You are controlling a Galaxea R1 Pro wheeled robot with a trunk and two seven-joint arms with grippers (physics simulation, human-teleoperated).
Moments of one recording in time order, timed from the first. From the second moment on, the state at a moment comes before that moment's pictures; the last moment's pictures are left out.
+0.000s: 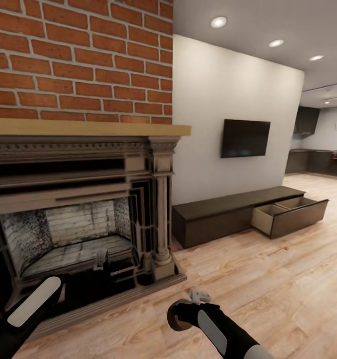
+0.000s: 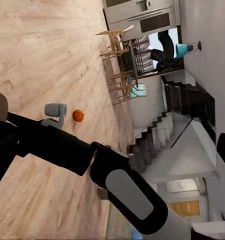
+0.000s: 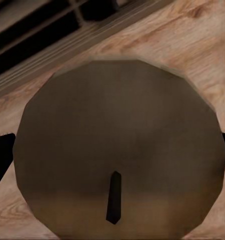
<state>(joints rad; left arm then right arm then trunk) -0.44 0.43 -0.40 -1.14 1.60 1.00 -0.35 -0.51 0.08 0.57 -0.61 -0.79 0.39 -0.20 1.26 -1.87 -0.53</state>
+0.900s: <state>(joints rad) -0.44 0.43 -0.40 -1.13 1.60 1.00 -0.35 -0.51 0.08 0.57 -0.61 -0.78 0.38 -0.20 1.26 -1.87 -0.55</state>
